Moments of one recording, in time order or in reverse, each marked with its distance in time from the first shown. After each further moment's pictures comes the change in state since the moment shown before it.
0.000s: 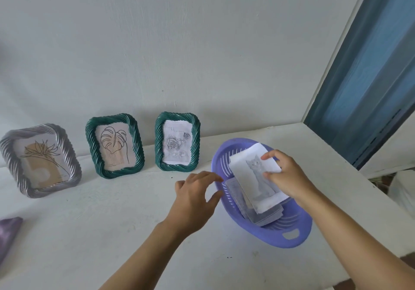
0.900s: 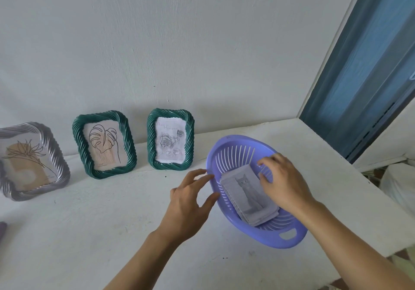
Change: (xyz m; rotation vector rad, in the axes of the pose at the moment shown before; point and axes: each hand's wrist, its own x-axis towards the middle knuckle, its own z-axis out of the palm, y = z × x) left_hand -0.005 -0.013 0.014 -0.108 0.026 -0.024; right_hand 0.006 0.032 0.013 -0.595 0.178 -0.370
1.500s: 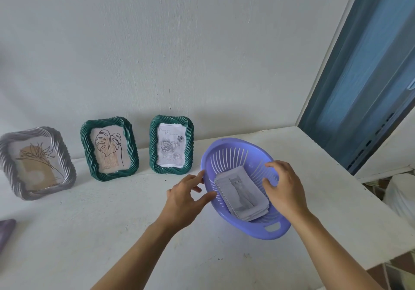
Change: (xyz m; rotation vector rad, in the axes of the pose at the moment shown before) left_hand 0.009 0.003 -0.006 -0.079 -0.045 -0.140; right_hand -0.014 0.014 0.011 0.333 0.165 0.206
